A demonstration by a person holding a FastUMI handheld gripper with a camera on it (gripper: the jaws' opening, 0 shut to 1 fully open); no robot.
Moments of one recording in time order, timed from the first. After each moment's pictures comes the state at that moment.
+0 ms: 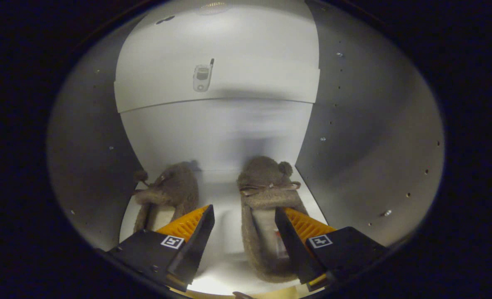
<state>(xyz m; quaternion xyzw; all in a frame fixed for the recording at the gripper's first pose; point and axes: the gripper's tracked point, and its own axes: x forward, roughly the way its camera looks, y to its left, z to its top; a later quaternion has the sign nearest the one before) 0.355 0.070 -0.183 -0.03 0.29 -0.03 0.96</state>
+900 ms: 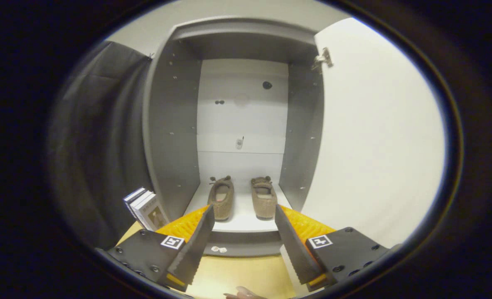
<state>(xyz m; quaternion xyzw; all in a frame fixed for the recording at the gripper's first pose) 0.066 0.077 -0.026 -0.02 0.11 0.01 0.99</state>
